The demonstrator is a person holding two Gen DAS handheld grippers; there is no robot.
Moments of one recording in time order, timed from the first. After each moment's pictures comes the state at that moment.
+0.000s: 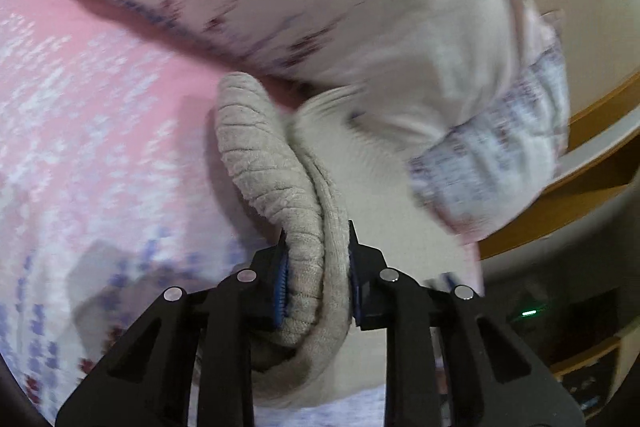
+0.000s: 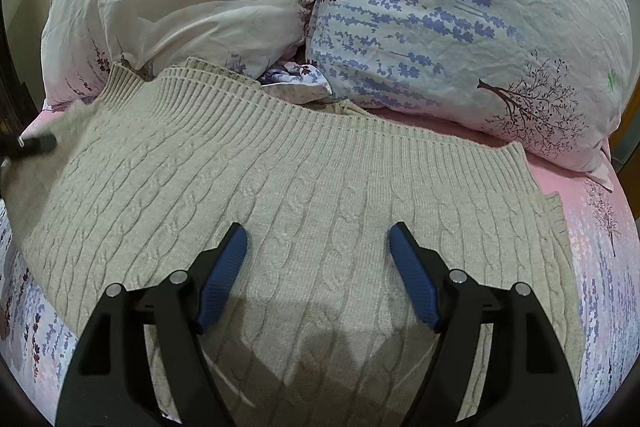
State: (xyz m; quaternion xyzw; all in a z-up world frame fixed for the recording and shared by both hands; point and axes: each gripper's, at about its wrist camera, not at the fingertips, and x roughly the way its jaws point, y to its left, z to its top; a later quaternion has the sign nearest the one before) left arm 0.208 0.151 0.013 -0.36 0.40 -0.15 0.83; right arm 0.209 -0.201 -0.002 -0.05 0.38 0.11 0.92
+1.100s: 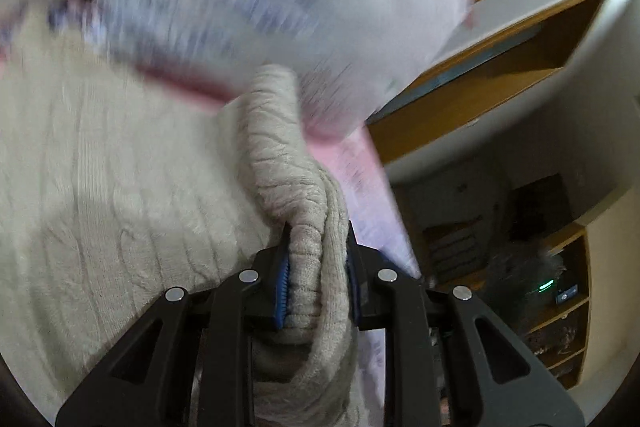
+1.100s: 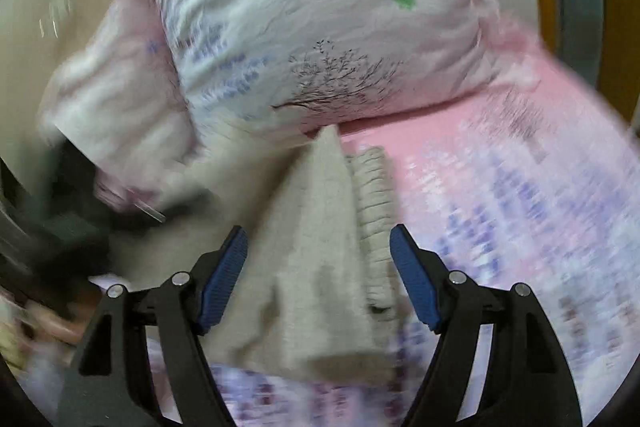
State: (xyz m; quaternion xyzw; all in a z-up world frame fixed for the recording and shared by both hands) left arm 0.254 -0.149 0.006 -0.28 0.47 -0.37 0.75; right arm 0.153 -0.393 0.027 0.21 0.35 0.11 0.90
